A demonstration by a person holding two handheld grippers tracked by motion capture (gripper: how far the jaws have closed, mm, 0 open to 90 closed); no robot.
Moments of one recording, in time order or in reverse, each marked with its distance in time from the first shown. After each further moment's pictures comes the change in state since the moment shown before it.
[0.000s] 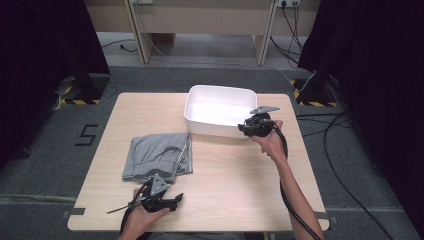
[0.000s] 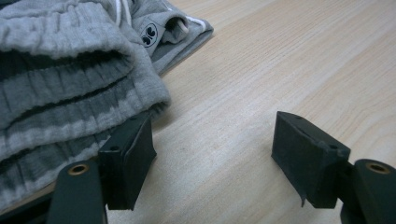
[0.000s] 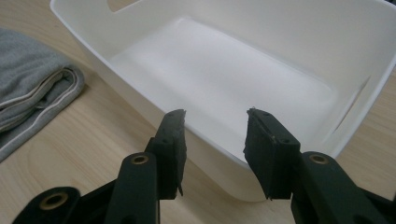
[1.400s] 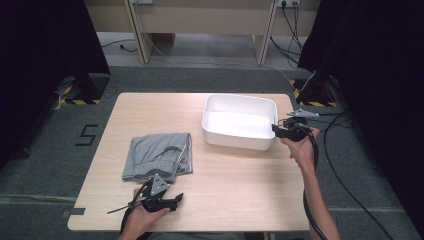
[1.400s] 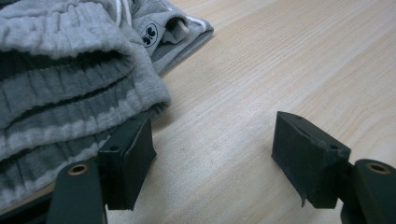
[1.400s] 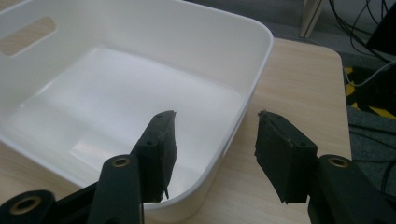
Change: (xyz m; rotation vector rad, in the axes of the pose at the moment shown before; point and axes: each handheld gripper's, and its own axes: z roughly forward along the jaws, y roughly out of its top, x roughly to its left) left arm 0.000 0.000 0.000 0.000 0.001 -0.002; right arm -0.055 -0.036 -0.070 -0.019 -0.256 0.179
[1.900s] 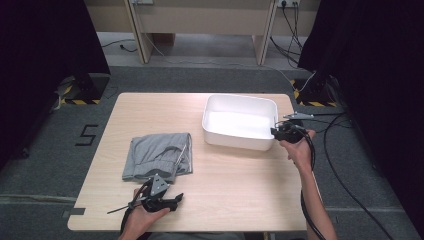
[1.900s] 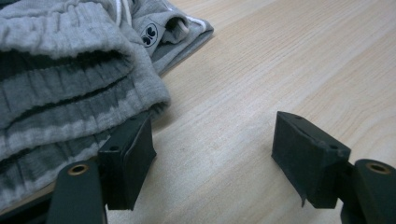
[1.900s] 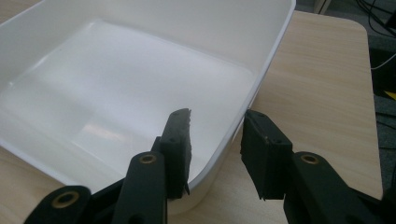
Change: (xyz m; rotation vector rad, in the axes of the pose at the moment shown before) left arm 0.000 0.000 0.000 -0.001 -0.001 -0.001; right arm -0.001 -0.010 0.015 0.061 0.039 -0.009
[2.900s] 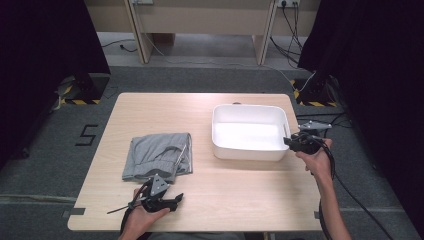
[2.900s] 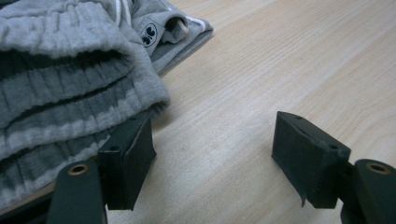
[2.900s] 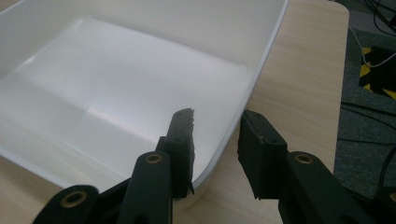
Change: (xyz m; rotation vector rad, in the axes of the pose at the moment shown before) left arm 0.000 0.000 0.000 0.000 -0.001 0.000; right arm -0.024 -0.032 -0.041 0.020 0.031 -0.052
